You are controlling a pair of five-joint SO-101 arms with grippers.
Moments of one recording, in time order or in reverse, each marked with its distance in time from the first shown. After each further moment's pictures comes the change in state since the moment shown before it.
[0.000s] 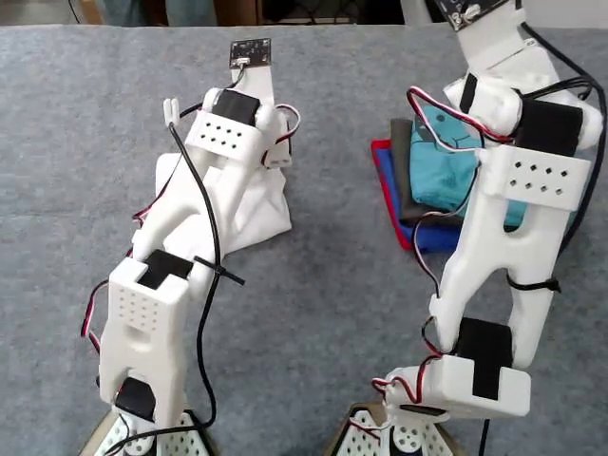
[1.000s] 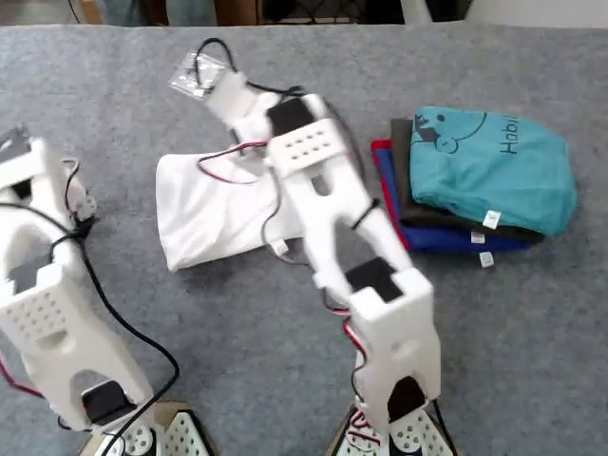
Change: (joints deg) left arm -47.5 -3.2 31.3 -14.3 -10.3; right arm -40.4 33.1 -4.4 -9.2 -8.2
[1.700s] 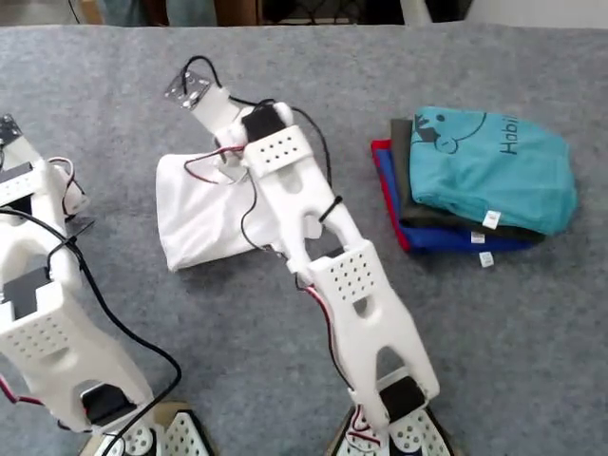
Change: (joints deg) left arm -0.4 -6.4 10.7 -17.8 -1.1; right arm 1.0 30.0 -37.5 14.9 -3.3
